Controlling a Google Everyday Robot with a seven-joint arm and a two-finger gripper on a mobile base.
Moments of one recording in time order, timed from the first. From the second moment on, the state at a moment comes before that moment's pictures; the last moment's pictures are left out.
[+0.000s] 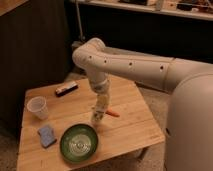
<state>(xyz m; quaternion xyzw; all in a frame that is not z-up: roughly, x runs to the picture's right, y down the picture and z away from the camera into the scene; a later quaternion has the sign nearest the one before) 0.008 0.053 0.682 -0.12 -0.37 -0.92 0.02</state>
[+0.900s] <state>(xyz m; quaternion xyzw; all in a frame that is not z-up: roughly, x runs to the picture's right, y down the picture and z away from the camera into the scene) 0.032 0.091 0.690 -0.16 -0.38 -0.91 0.03</state>
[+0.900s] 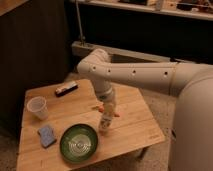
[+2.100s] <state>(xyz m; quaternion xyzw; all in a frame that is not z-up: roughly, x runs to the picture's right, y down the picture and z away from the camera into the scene) 0.030 0.093 0.704 -0.18 -0.38 -0.91 0.02</state>
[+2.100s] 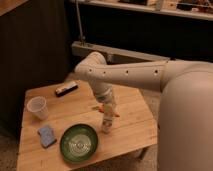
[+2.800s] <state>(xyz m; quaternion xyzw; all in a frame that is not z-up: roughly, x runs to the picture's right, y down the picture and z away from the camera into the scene) 0.037 0.068 0.695 -0.11 -0.35 -0.92 0.13</state>
